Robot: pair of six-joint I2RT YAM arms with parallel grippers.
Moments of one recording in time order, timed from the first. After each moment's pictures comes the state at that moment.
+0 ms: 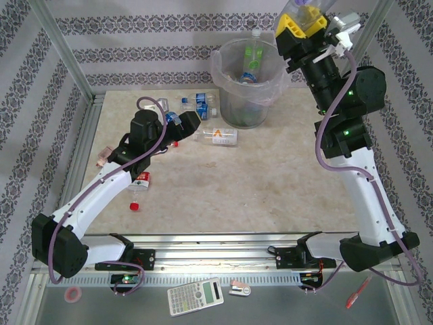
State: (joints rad) left arm -0.42 1.25 1.06 -0.13 0.17 -0.82; right arm 0.35 1.29 1.71 0.22 -0.20 0.10
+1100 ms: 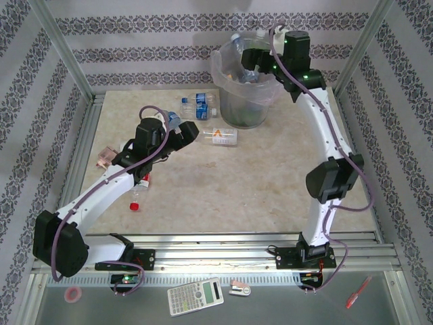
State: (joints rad) left arm -0.42 1.26 0.98 -0.16 0.14 -0.86; right arm 0.19 1.90 2.16 -0.55 -0.28 0.26
